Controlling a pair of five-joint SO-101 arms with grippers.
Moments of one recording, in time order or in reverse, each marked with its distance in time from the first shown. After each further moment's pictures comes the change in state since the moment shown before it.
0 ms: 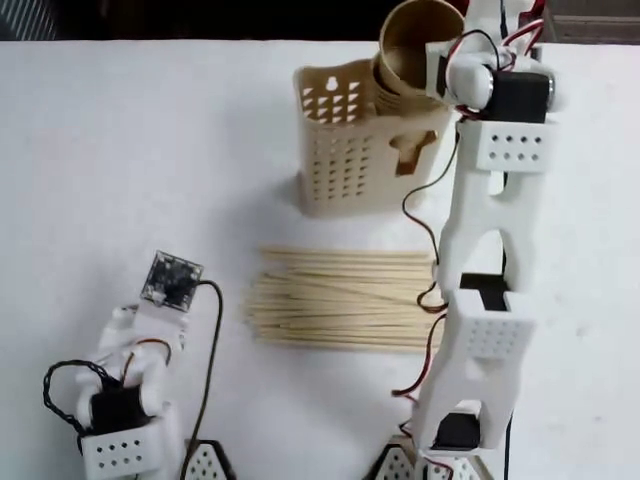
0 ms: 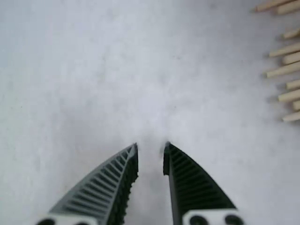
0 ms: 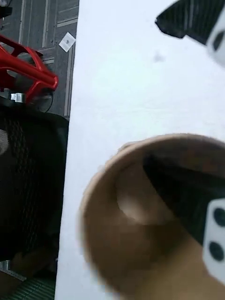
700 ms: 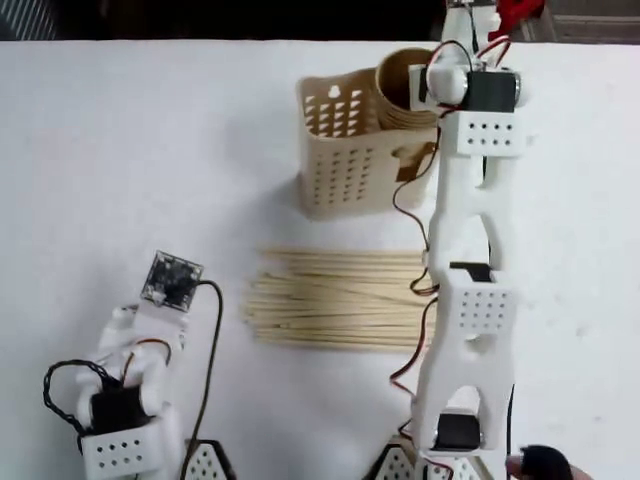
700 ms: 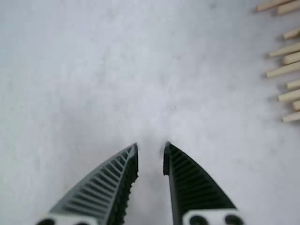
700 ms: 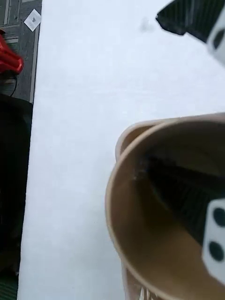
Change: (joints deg) left arm 0.0 0.0 0.0 0.0 0.0; right arm -0.4 16.4 -1.0 -2.5 0.0
